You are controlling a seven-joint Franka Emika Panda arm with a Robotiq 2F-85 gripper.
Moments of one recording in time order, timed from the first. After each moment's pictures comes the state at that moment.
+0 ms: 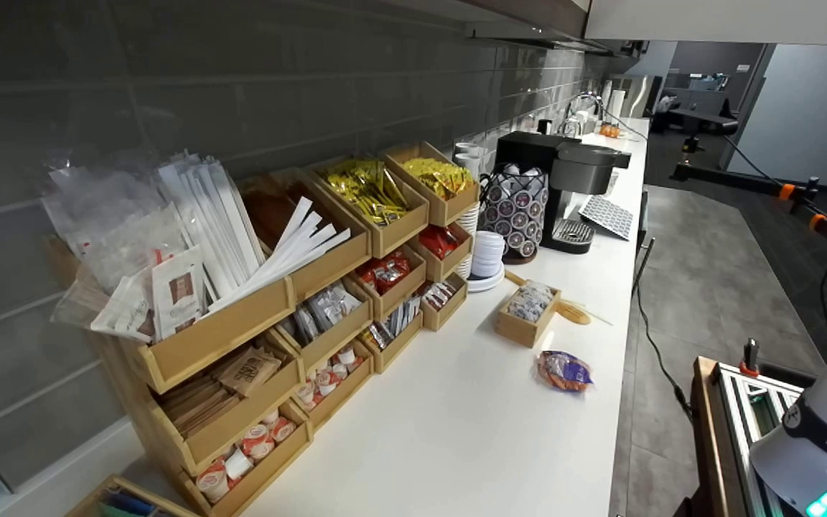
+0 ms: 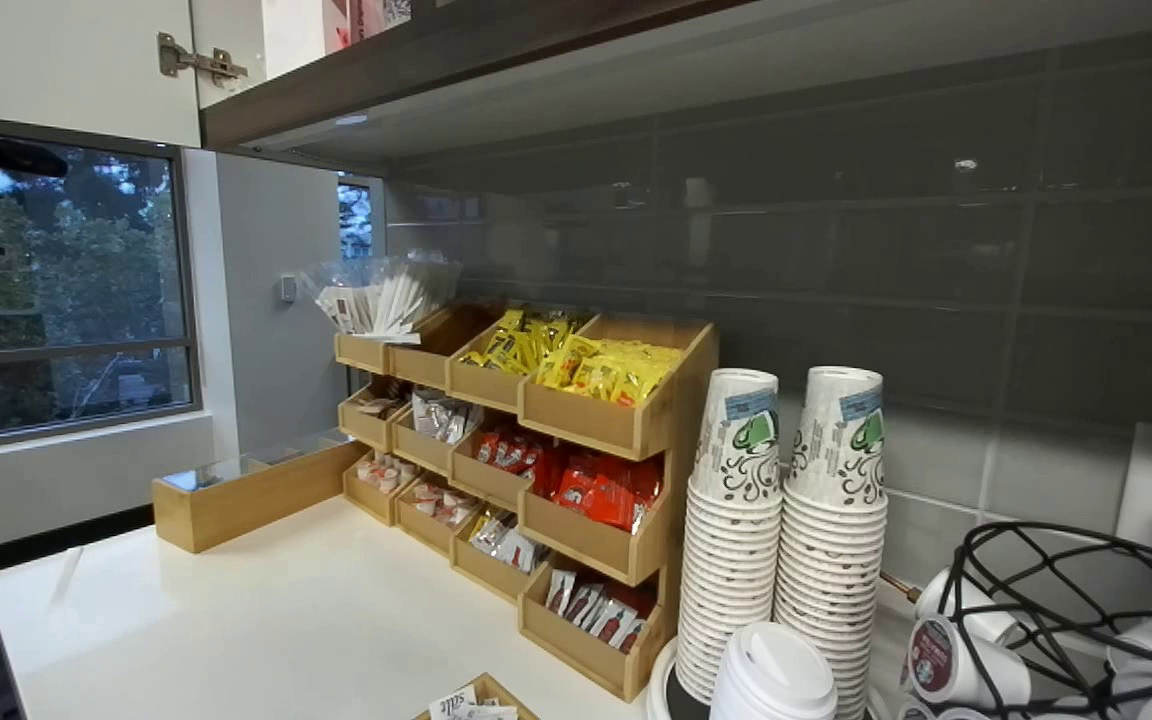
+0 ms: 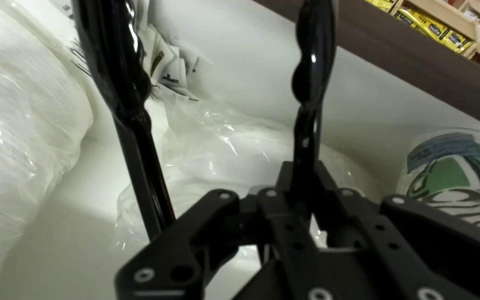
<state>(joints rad) -0.02 -0.14 -0.28 -1.23 0.17 1.82 -0.72</state>
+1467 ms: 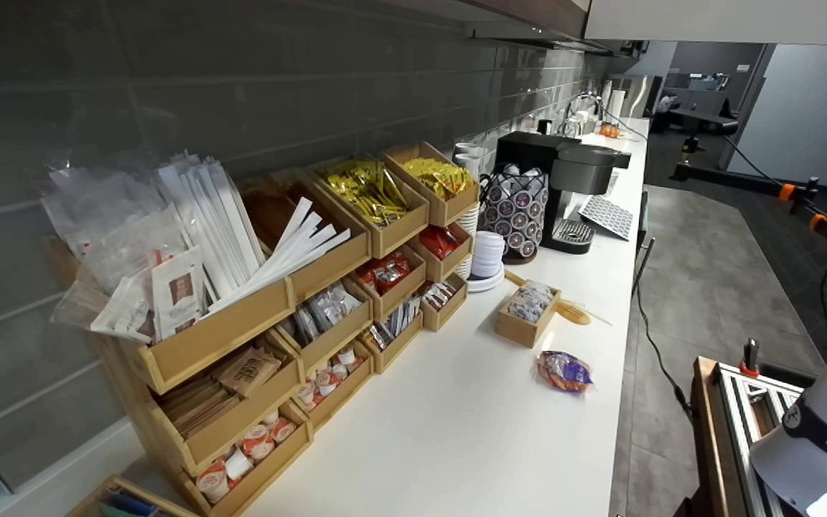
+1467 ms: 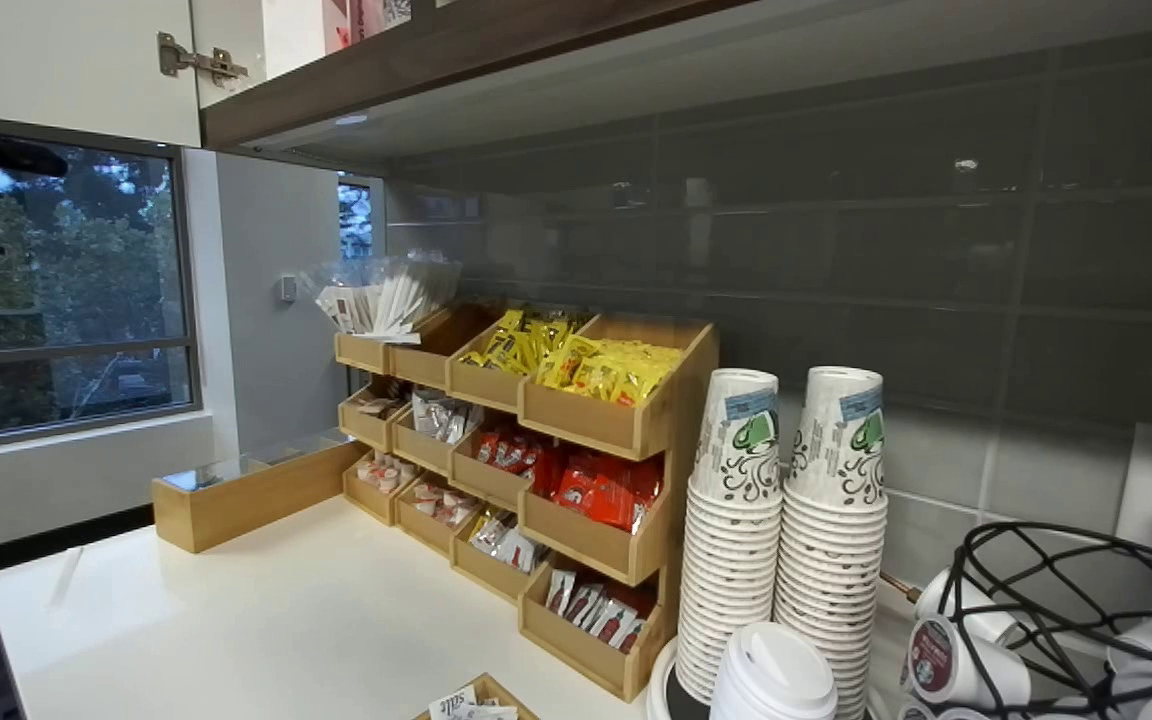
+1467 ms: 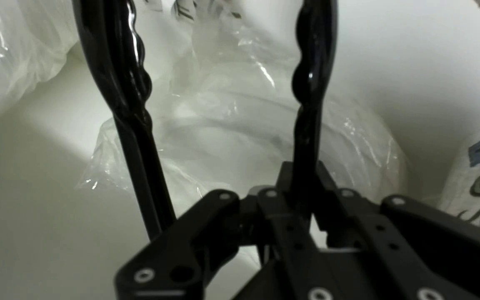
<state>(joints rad) -0.02 0.03 -0.30 -1.03 0.24 1.82 -0.96</state>
